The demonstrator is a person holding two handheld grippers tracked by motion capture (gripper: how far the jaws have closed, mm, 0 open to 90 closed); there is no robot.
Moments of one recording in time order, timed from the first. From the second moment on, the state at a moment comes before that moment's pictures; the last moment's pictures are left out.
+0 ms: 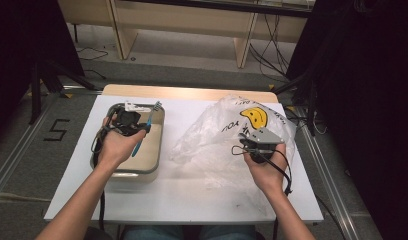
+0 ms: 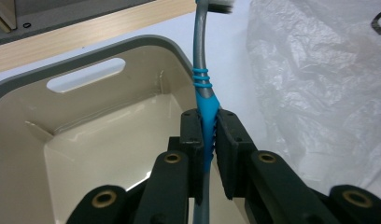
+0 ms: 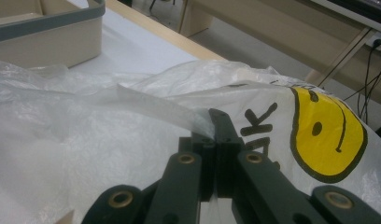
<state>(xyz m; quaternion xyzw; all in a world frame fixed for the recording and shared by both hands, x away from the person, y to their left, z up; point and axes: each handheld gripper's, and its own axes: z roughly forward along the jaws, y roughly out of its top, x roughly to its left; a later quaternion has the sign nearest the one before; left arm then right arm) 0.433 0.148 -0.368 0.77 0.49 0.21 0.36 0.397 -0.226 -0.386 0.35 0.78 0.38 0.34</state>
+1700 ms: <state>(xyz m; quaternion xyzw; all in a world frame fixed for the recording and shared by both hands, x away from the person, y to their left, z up) 0.398 0.093 -0.360 0.81 0.41 0.18 0.39 0.396 -0.226 -0.384 0.35 0.78 0.39 0.34</state>
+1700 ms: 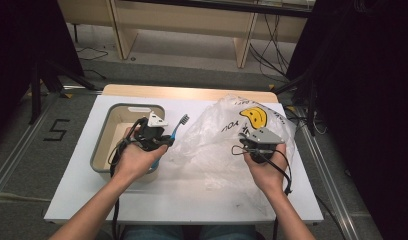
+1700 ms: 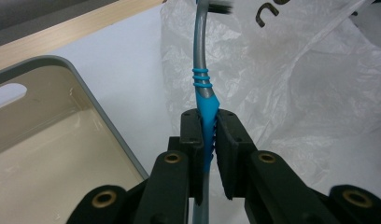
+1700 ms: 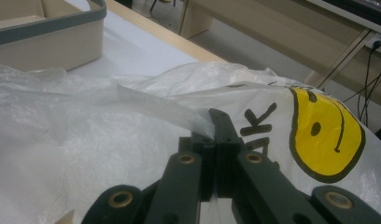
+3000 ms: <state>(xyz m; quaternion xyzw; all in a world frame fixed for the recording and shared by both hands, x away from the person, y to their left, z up) 0.385 0.069 -0.345 0.81 0.38 0.18 0.41 0.395 -0.225 -0.383 0.35 0.78 0.39 0.34</state>
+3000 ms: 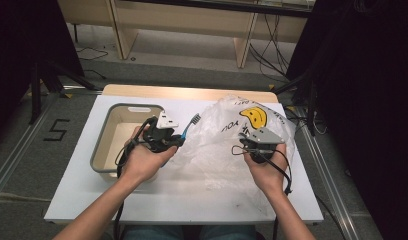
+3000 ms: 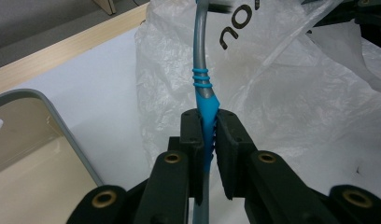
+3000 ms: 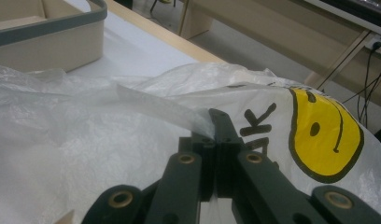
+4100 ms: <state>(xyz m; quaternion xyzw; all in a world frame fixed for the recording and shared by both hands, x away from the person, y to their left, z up) 0.367 0.017 -0.373 0.86 0.32 0.13 0.37 0.395 -0.226 -0.382 0.35 0.78 0.39 0.34</state>
